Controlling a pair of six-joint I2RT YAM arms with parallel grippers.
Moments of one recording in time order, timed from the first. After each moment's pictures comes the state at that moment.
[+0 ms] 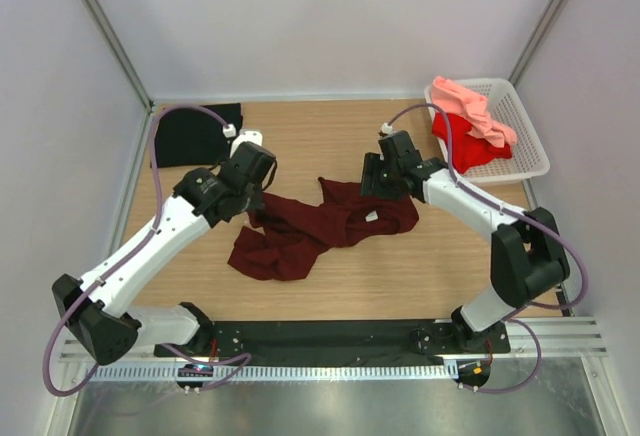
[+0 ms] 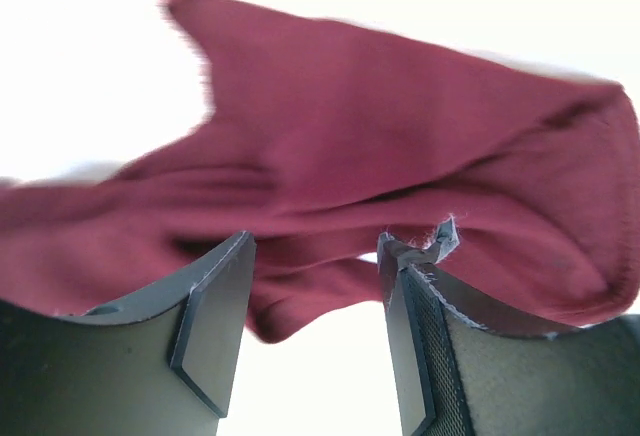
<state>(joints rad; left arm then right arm) -0.69 1.25 1.29 -1.01 -0.52 -0.49 0.46 1.59 1.11 -0.44 -0.01 0.52</state>
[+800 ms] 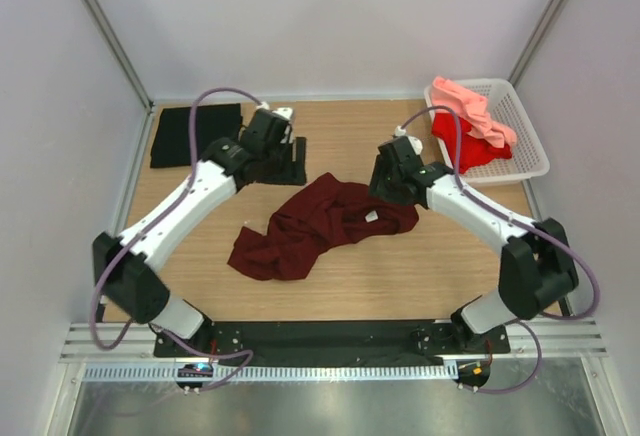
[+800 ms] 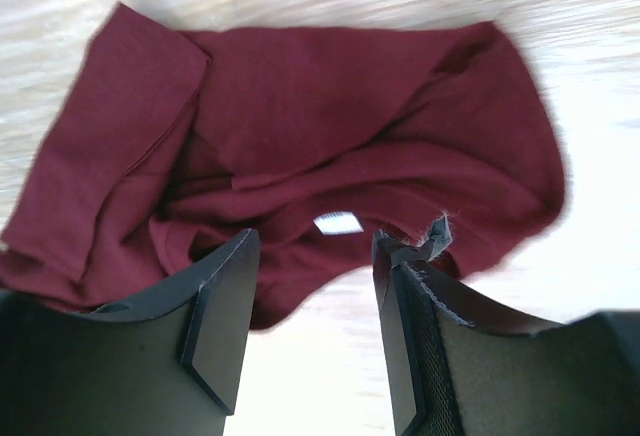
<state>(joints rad) -0.62 1.60 1.51 -0.76 -0.05 -0.42 0.50 1.44 1.09 -0.55 0.19 0.68</state>
